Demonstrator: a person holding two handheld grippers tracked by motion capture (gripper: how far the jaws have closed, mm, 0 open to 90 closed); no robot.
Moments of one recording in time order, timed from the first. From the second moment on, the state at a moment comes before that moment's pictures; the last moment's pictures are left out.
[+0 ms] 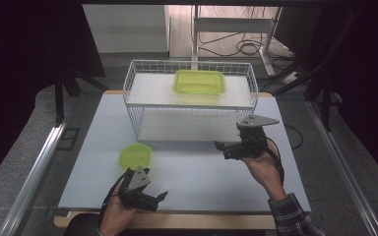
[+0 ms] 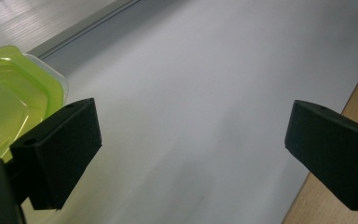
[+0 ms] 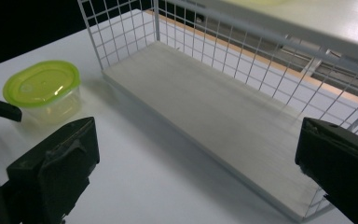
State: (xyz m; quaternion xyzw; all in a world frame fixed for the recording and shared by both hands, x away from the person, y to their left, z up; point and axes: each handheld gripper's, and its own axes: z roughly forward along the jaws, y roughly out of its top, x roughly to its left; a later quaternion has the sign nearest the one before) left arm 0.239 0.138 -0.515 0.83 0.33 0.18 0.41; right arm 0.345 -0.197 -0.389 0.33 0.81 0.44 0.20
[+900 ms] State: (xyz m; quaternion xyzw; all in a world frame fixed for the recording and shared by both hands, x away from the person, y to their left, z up) left arm 0.238 0.138 -0.515 0.84 0.32 0.19 0.40; right arm 0.308 -0.217 -0.453 0.34 0.82 0.42 0.18
